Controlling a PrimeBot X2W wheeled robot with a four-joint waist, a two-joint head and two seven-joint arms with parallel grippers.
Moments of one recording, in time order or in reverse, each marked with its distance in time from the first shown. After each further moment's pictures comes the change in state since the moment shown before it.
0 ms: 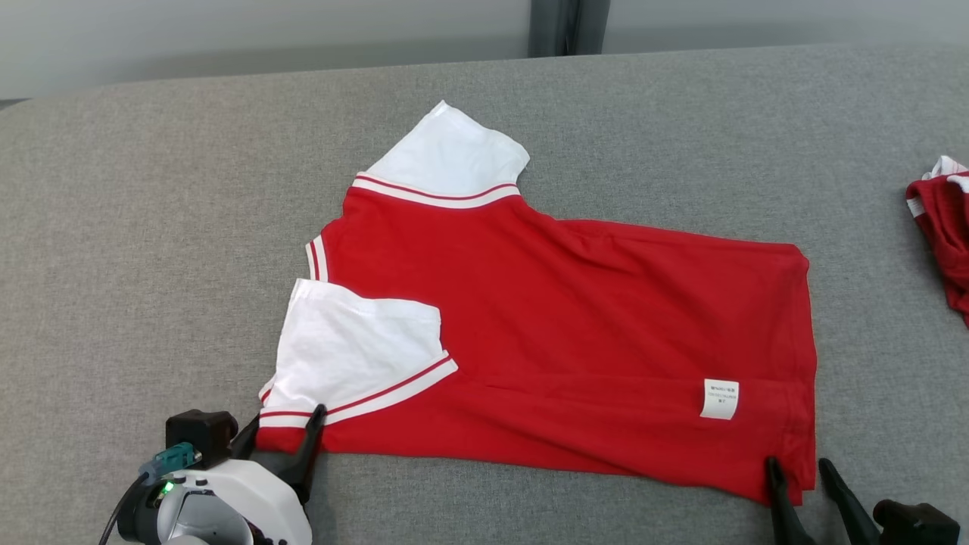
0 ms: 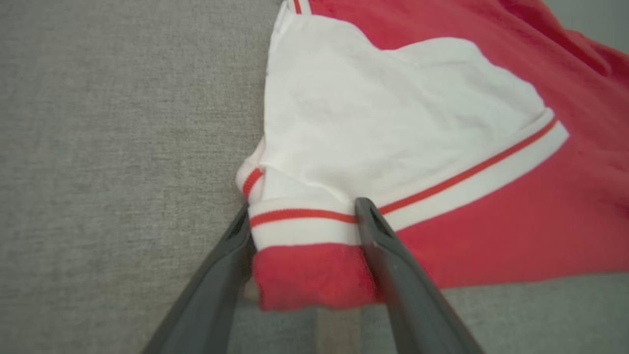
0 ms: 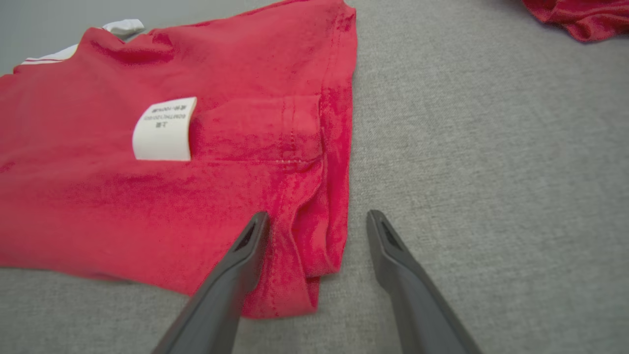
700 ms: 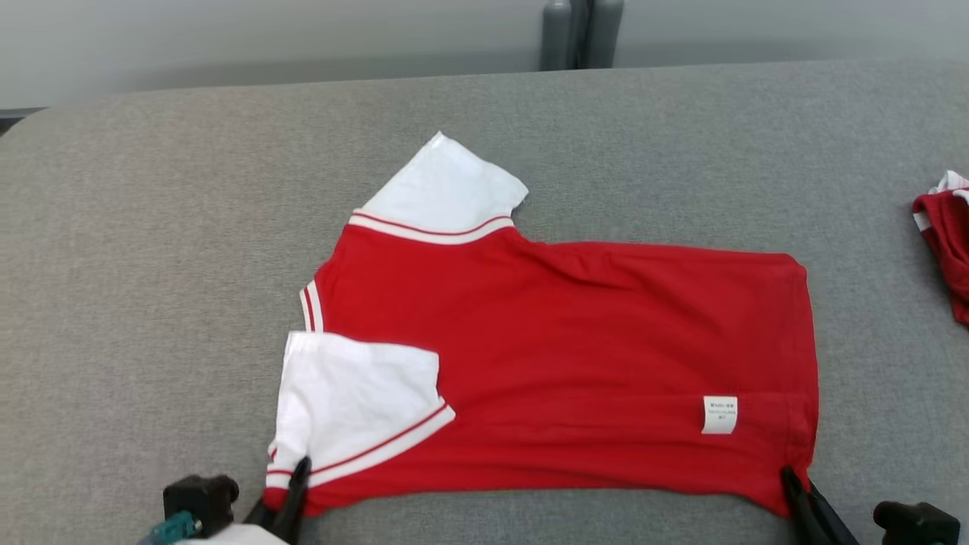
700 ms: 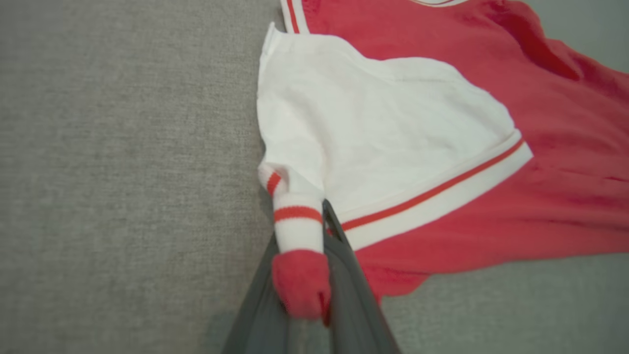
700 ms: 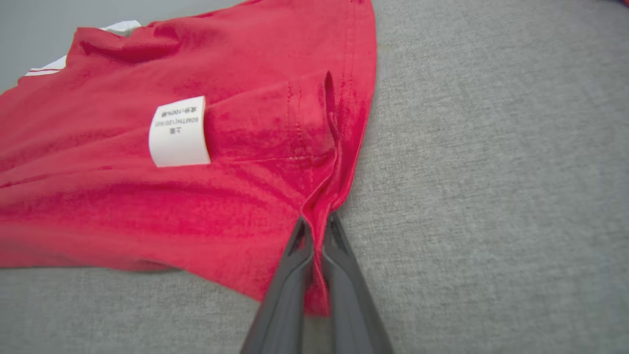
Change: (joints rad) left arm 0.161 -0.001 0.013 -0.156 -0.035 0.056 -0.028; right arm -0.017 -0.063 0.092 0.053 0.110 0.000 0.002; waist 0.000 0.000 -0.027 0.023
